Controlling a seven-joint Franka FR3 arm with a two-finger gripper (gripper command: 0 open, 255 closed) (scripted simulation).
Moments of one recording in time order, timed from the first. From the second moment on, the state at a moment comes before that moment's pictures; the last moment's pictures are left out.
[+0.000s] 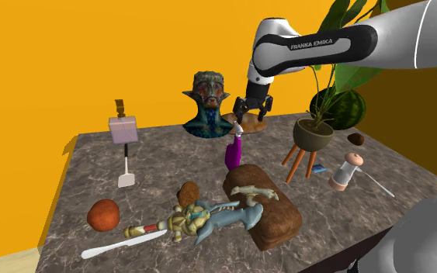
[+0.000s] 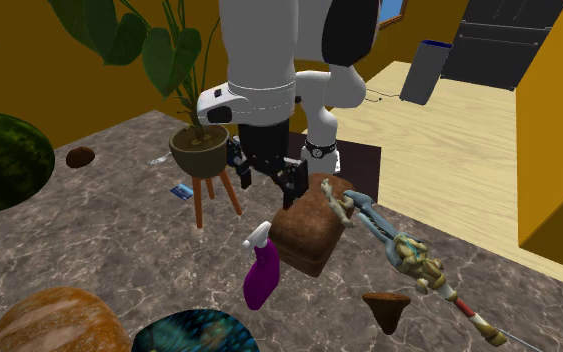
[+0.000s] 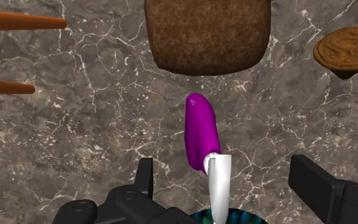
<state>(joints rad) 0.01 -0.02 -0.01 -1.94 -0.01 1.92 0.26</state>
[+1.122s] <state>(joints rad) 0.01 0.15 -0.01 -1.88 0.00 2.01 0.29</state>
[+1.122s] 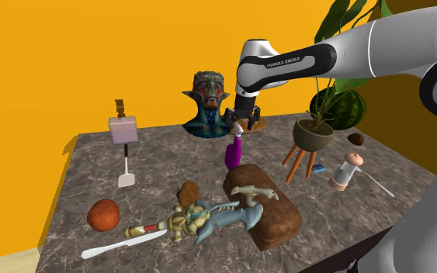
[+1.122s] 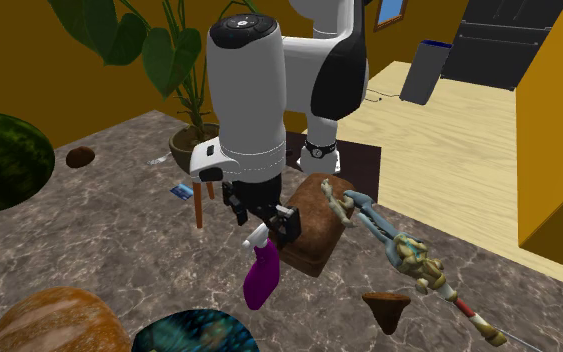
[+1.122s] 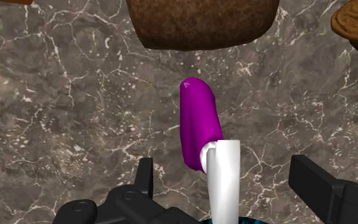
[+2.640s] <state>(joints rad) 0.01 0.11 -0.01 -1.78 0.00 1.87 0.29</state>
